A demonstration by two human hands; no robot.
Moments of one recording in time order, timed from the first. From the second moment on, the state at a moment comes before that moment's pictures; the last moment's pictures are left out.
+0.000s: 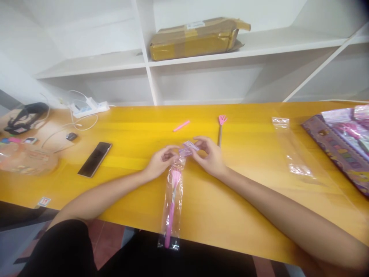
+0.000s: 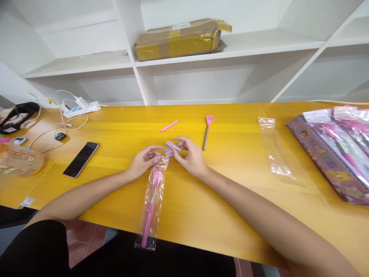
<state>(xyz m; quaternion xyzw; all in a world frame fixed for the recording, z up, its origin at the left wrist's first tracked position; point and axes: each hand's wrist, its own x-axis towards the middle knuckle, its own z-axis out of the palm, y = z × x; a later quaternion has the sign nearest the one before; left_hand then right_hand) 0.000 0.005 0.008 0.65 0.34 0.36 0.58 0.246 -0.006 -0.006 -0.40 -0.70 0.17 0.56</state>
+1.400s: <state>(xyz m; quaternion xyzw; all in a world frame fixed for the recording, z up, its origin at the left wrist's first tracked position) 0.003 0.000 0.020 0.54 0.37 0.34 0.67 0.232 -0.024 0.003 -0.32 -0.66 0.41 0.55</state>
